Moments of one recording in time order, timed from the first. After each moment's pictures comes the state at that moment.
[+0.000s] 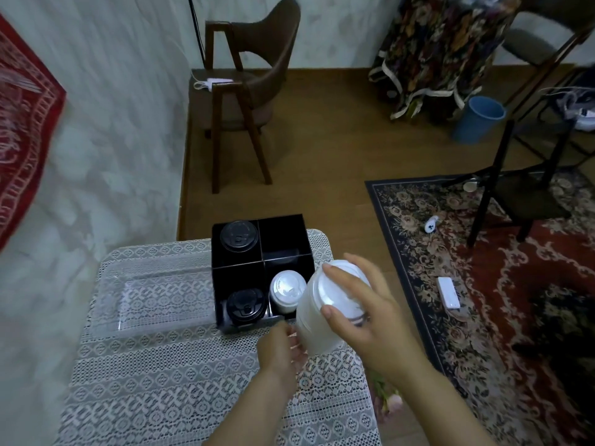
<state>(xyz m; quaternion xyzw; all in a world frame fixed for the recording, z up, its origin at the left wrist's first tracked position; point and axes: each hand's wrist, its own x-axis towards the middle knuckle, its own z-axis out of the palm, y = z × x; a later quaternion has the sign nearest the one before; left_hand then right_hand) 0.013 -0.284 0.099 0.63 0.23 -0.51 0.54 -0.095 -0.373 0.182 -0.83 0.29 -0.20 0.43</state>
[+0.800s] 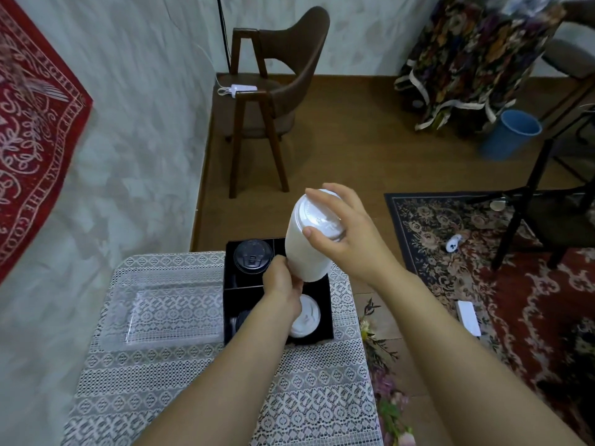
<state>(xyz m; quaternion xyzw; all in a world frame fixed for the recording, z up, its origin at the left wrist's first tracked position) 0.113 -0.386 0.133 0.55 0.24 -0.45 0.66 0.031 -0.478 0.202 -0.84 0.23 -0.18 0.45</state>
